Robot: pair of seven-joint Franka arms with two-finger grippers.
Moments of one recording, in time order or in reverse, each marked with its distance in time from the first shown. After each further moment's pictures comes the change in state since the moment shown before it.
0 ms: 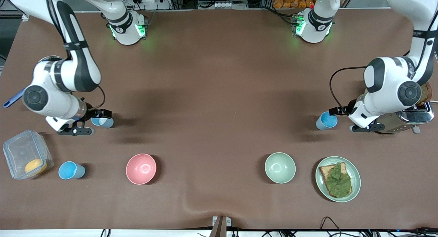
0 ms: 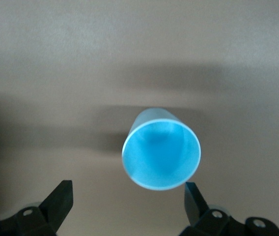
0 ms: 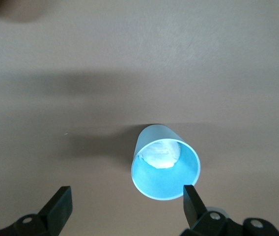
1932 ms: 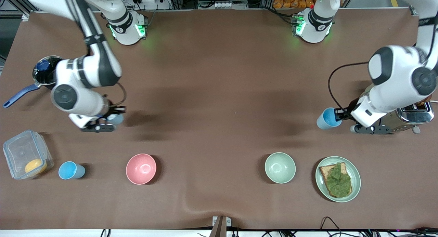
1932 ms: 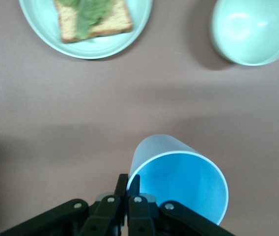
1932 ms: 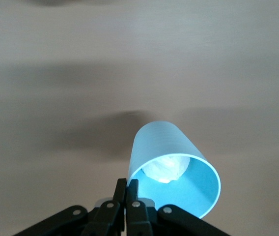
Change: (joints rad) left arm 0.006 -0.100 -0.101 0.180 -0.086 -0.177 0.033; right arm 0.198 0.005 0.016 0.110 0.084 -0.164 0.214
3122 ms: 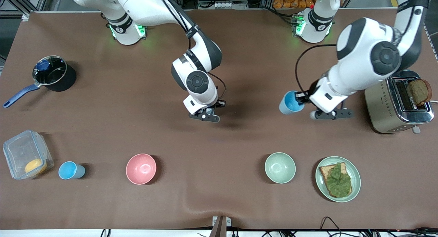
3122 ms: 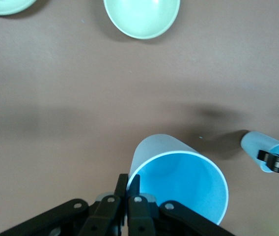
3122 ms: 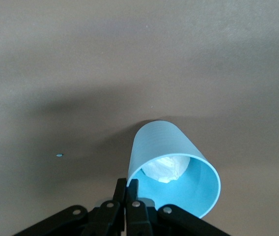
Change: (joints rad) left arm -0.026 0.013 -0.273 0.143 -0.015 -0.158 -0.422; right arm 0.487 0.401 0.006 0.449 0.208 0.089 0.547
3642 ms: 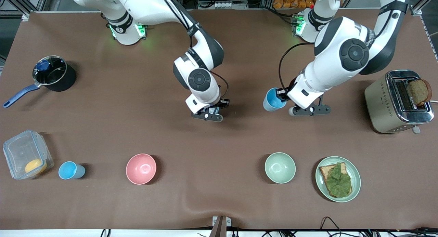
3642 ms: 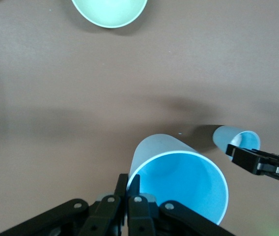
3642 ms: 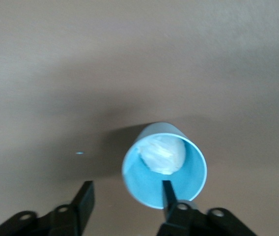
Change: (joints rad) left arm -0.081 0.024 -0.007 0.006 0.000 0.050 -0.080; right arm 0.006 -0.005 0.000 0.058 0.001 -0.013 0.000
